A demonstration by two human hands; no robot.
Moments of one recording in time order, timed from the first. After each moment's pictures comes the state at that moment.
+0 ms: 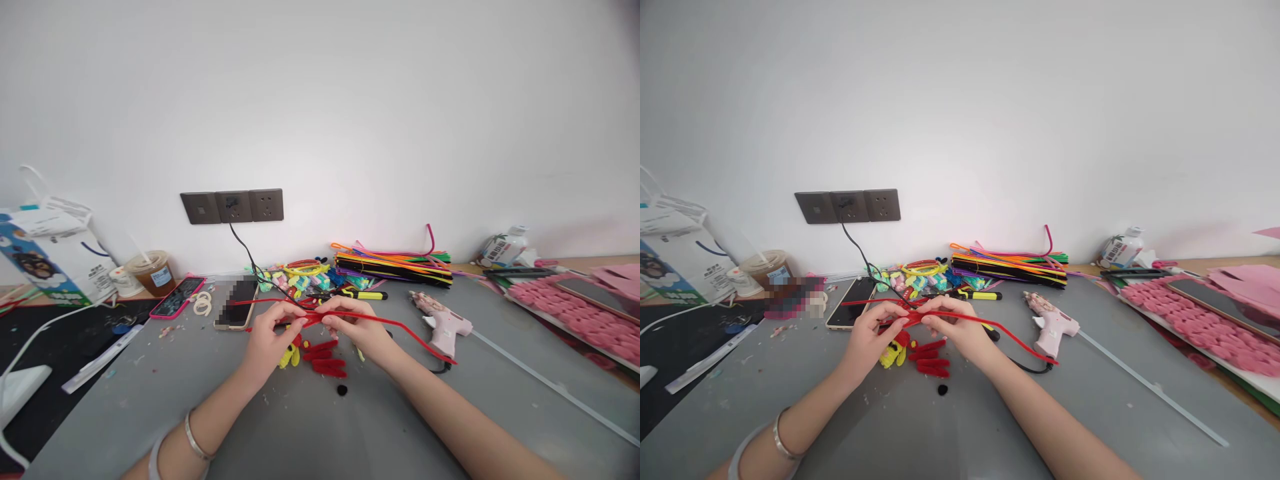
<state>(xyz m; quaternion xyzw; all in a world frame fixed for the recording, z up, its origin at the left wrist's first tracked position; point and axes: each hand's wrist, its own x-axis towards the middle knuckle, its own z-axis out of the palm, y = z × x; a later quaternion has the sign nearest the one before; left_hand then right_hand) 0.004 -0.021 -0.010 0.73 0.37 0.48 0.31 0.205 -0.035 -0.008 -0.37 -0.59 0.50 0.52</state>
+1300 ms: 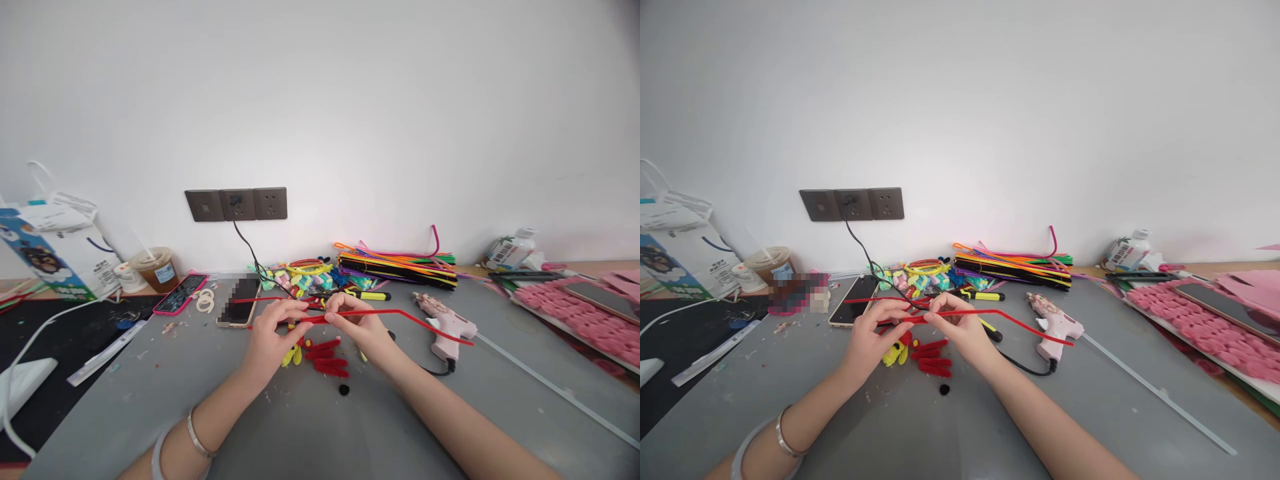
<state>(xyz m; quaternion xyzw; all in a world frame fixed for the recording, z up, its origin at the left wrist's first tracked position) 0.001 -0.025 -0.011 0.75 0.37 0.49 0.25 0.199 -0.037 -0.008 -0.36 -0.58 0.49 0.54</state>
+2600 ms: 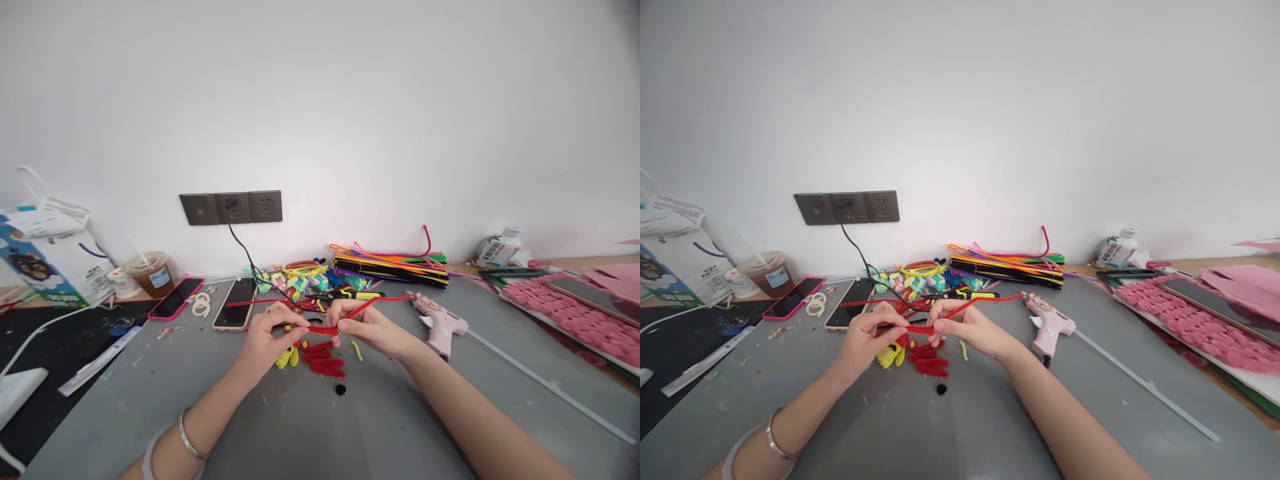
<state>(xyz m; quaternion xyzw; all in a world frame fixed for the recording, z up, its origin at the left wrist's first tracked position) -0.002 -0.020 -0.004 0.74 0.31 0.49 0.34 0.233 -0.032 0.000 -0.25 -0.61 0.64 0.40</state>
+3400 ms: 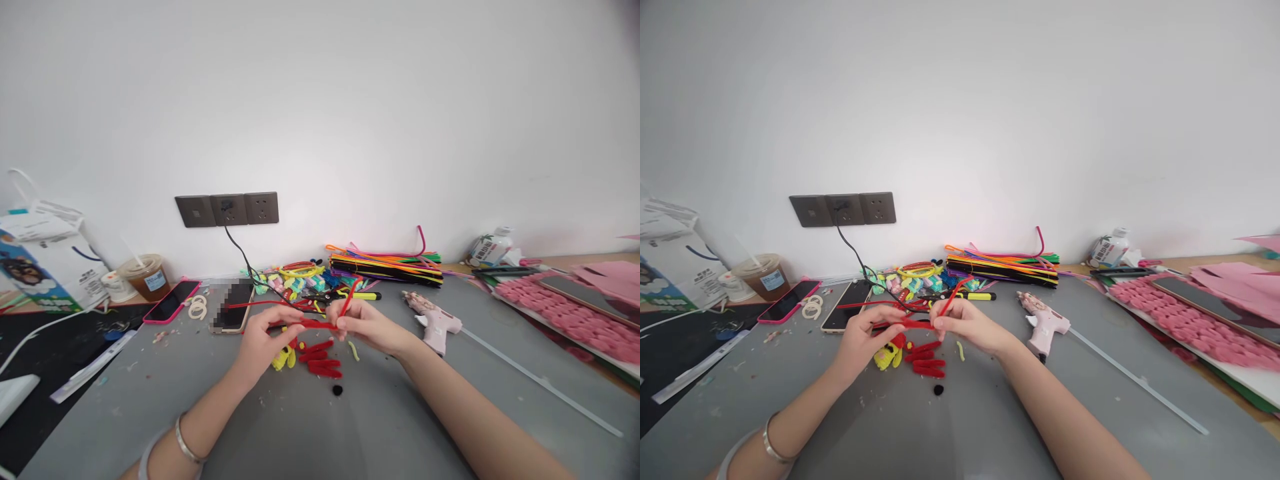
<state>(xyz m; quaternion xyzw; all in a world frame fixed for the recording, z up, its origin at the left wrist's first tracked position) -0.003 -0.020 -0.007 0.72 0.37 0.47 0.36 0.235 -0.025 -0.001 -0.26 -0.60 0.64 0.41</state>
